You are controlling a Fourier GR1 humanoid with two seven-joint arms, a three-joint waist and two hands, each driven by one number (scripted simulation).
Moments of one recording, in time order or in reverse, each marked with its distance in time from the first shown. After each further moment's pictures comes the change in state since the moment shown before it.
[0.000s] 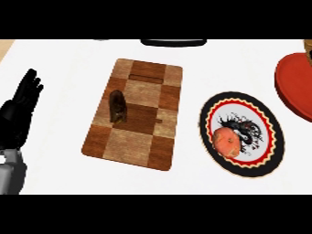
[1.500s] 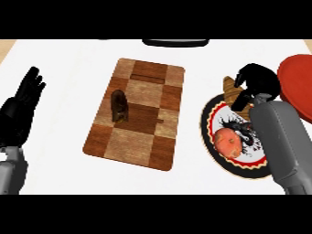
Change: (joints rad) left arm -0.017 0.013 -0.020 0.005 0.014 0.010 0.011; right arm 0.125 0.299 0.313 -0.022 0.105 0.358 0.087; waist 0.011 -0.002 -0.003
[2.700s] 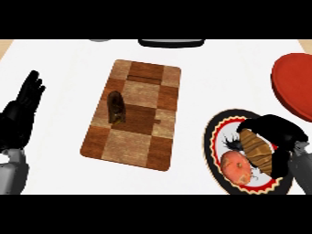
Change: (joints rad) left arm 0.016 0.002 -0.008 0.031 -0.003 0.026 -0.039; right arm 0.406 -0.305 0.312 -0.302 -0.131 0.333 -0.669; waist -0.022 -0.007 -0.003
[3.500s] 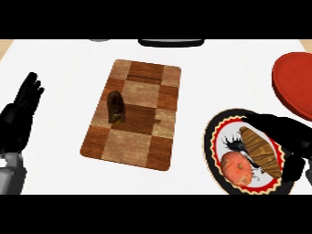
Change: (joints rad) left arm 0.029 0.033 -0.039 -0.036 0.044 0.032 0.009; right arm 0.062 -0.131 0.052 -0.179 -0.151 0.019 0.118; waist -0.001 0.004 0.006
